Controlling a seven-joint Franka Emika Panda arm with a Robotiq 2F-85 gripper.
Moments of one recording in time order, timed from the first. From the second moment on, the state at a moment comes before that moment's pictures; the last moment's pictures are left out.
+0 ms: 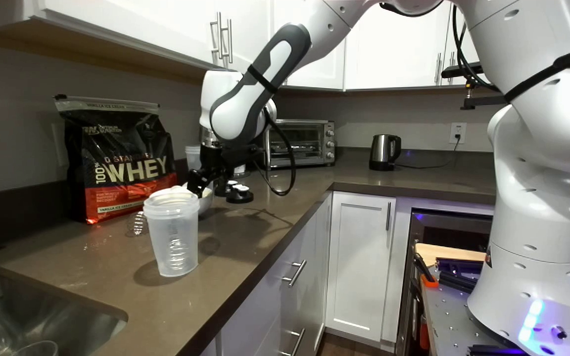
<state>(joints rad) 0.12 0.45 -0.19 -1.93 -0.14 2.68 0.23</state>
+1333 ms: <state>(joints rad) 0.12 0.34 -0.19 -2.08 -0.14 2.64 0.23</state>
